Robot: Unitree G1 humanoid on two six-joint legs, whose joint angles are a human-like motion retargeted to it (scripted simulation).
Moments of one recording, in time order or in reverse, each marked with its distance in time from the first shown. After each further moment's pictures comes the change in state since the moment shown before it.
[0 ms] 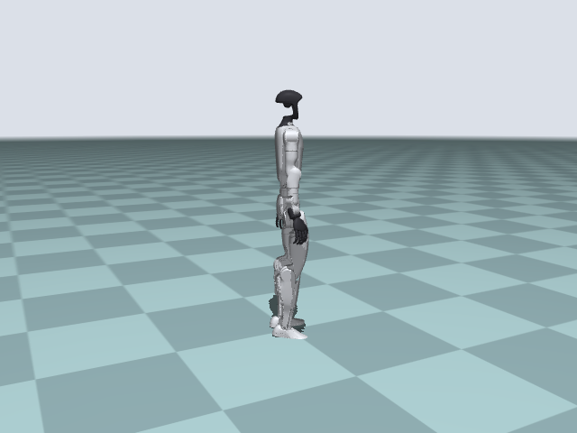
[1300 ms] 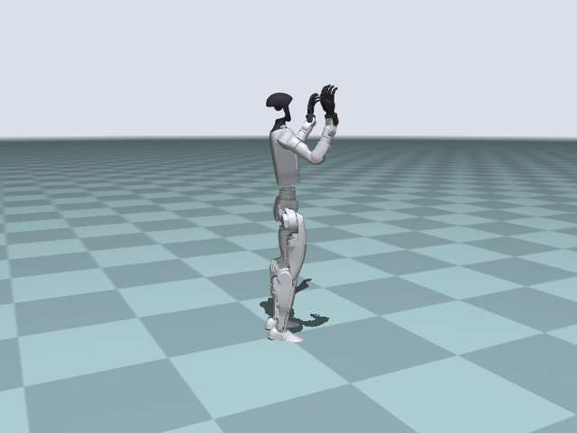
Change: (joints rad) left arm -0.549 0.808 0.517 -1.443 0.260 -0.139 0.568; right arm -0.790 -0.417 -0.174 -1.820 0.304 -0.007 -0.304; waist -0.029 0.013 -0.172; left_leg -0.038 -0.011 -0.037 -0.003 -0.009 -0.011; right_leg -0.031 -0.021 -0.030 0.003 -0.023 0.015
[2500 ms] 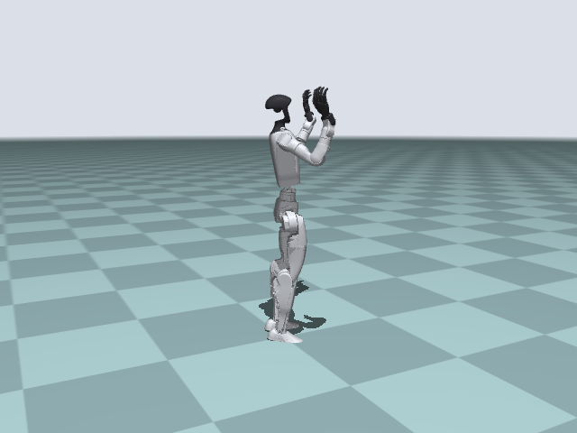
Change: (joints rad) left arm -0.089 -0.052 -0.001 -0.021 0.173 -0.134 0.219; right arm -0.001 -0.032 0.000 -0.043 -0.047 -0.059 -0.109; waist 0.006 0.015 -0.020; left_leg 0.002 -0.003 -0.001 0.001 -0.005 0.002; right_leg 0.004 0.006 -0.003 -0.003 -0.004 -0.003
